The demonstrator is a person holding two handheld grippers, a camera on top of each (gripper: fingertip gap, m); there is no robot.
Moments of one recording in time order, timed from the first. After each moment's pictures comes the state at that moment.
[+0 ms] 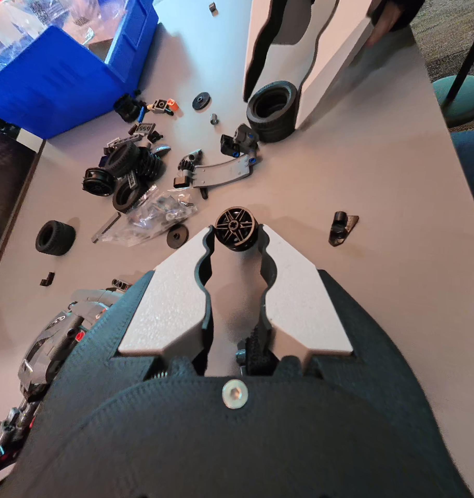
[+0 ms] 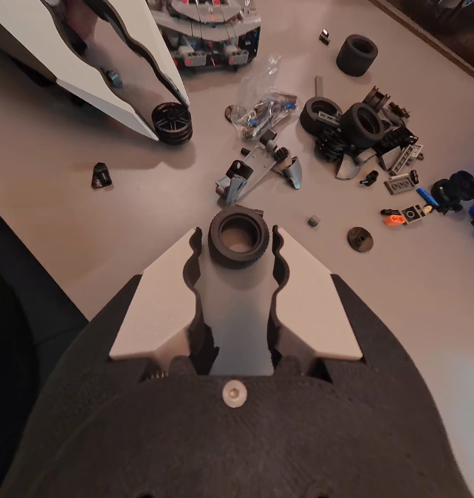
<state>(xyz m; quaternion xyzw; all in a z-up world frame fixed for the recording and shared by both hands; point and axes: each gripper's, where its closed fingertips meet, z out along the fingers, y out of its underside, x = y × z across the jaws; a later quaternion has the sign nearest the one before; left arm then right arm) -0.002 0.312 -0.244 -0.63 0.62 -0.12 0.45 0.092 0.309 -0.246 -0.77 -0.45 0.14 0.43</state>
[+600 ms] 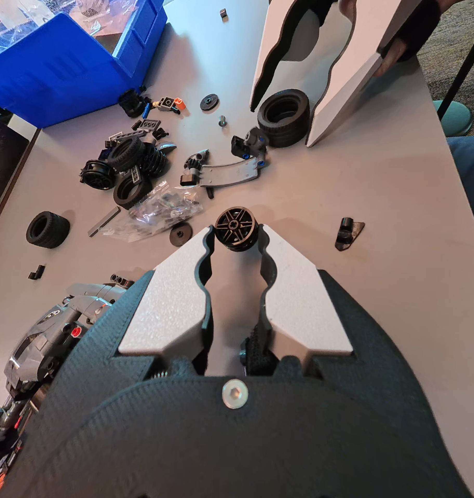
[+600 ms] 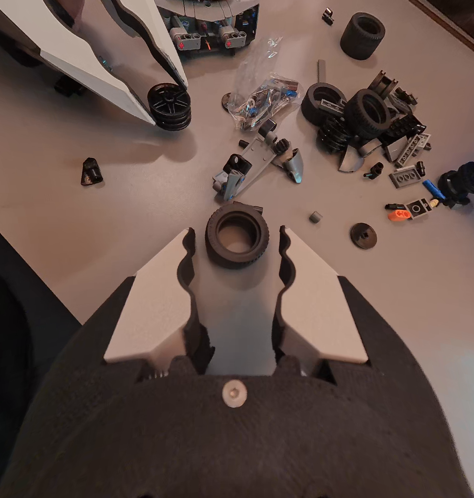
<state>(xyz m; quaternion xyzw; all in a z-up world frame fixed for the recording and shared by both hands) -0.004 0.317 -0.241 -0.65 0.60 -0.14 0.45 0.093 0.312 -0.254 -0.78 -0.45 0.13 0.41</state>
